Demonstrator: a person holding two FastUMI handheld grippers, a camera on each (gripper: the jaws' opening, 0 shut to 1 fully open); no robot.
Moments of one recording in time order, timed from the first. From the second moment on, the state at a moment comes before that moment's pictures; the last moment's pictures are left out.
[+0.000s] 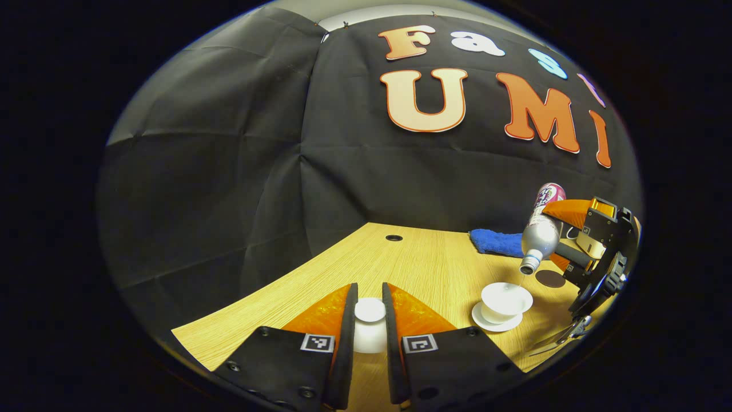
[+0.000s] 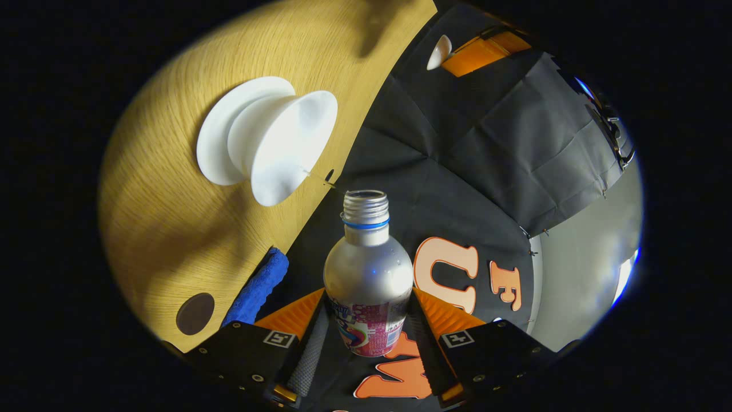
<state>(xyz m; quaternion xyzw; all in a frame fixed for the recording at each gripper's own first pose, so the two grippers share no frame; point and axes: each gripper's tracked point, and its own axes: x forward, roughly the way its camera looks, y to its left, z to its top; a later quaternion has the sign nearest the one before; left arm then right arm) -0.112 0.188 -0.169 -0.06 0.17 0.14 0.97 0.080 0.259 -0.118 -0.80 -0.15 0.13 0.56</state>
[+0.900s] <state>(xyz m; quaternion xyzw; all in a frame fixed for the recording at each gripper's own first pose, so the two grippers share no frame) -0.089 0.158 -0.147 -0.06 0.15 0.11 0.98 0.066 0.241 -0.142 -0.61 -0.04 0.18 0.77</state>
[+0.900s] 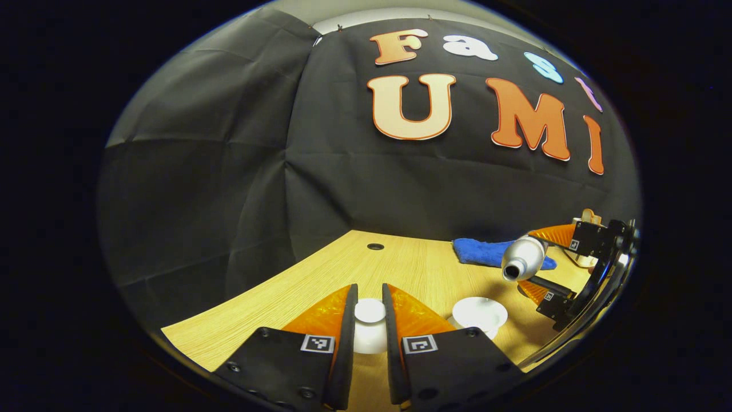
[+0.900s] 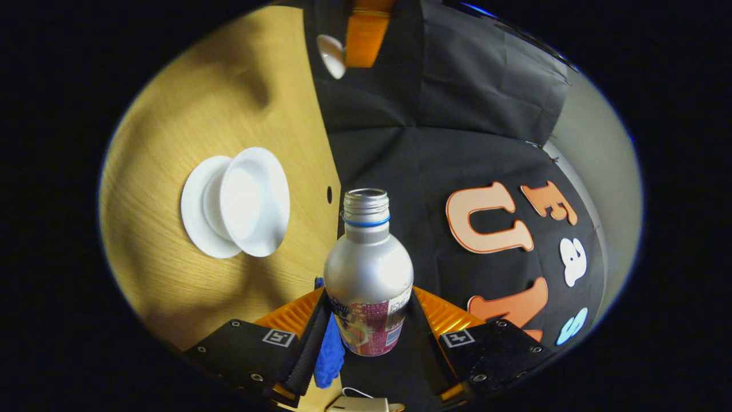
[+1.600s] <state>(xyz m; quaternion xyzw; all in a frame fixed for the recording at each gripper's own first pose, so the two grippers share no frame) -0.056 0.093 -0.116 -0.05 0.13 0.05 0.99 0.111 0.137 -0.112 -0.25 0.08 0.13 0.96</state>
